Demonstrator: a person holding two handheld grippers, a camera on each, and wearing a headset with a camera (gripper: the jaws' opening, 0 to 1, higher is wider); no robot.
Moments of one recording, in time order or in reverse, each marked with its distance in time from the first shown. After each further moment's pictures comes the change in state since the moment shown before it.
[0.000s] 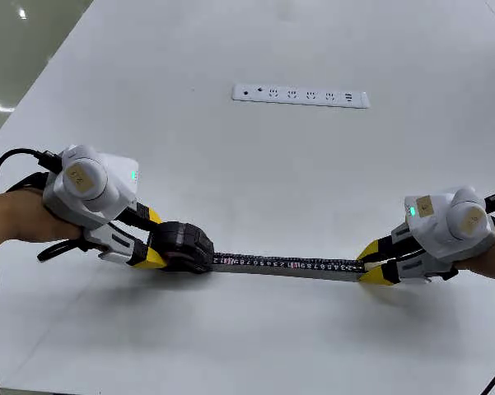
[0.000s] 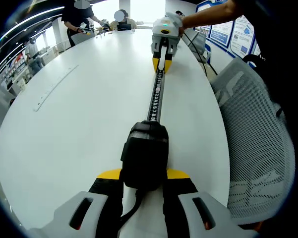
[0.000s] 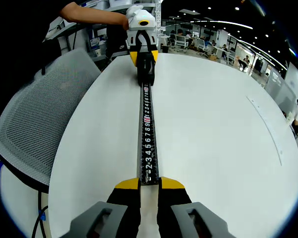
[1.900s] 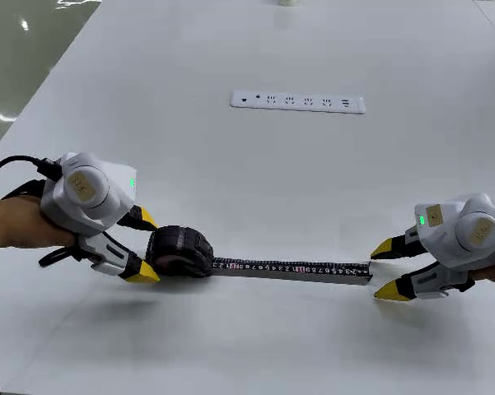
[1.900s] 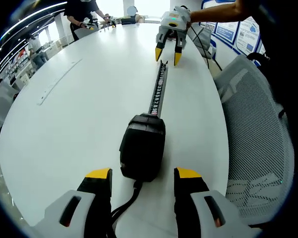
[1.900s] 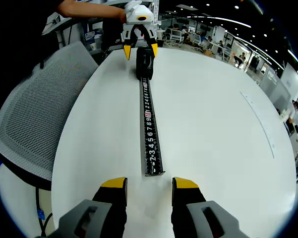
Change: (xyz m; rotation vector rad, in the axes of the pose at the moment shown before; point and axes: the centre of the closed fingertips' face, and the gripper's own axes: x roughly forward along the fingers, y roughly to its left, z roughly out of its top) left arm -0.008 -0.004 -0.007 -0.033 0.063 0.039; right arm -0.016 0.007 -0.011 0.007 0.061 -0.064
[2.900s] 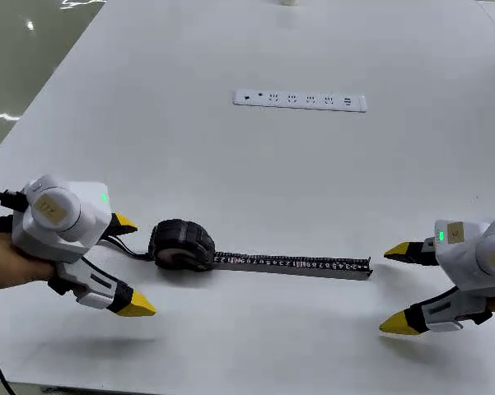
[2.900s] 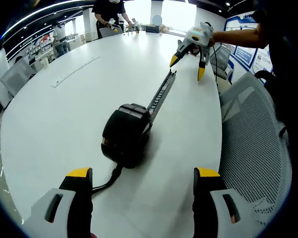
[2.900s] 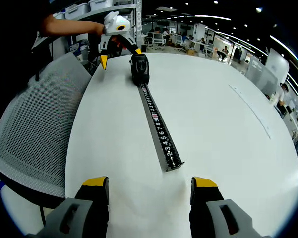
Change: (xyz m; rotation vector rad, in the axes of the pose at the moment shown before) left arm -0.008 -0.031 -0.014 -0.206 -0.102 0.084; right arm -0.007 0.028 -0.001 0.144 -0.058 -0.076
